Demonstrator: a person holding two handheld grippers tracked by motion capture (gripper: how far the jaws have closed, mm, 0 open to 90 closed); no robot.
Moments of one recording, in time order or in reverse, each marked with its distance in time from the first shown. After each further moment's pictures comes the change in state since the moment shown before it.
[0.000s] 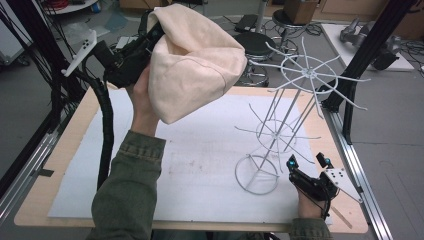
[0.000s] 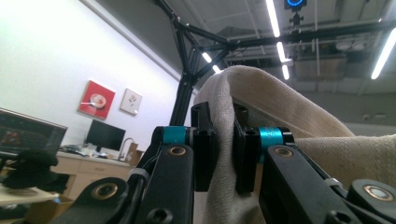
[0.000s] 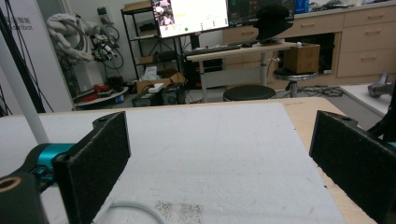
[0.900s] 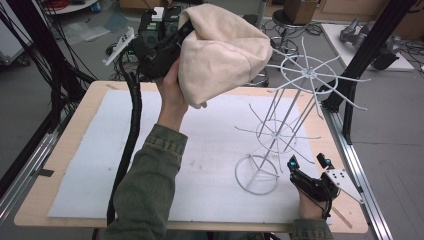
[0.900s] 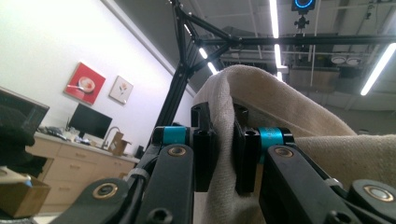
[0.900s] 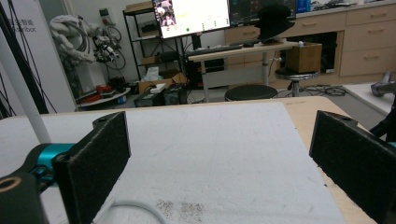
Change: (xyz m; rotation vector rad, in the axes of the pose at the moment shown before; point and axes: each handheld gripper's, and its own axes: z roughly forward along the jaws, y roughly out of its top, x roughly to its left) left arm 0.016 -0.049 0.031 0.029 -0.003 -0.114; right arm -0.002 0.000 -0.002 -0.001 0.007 0.008
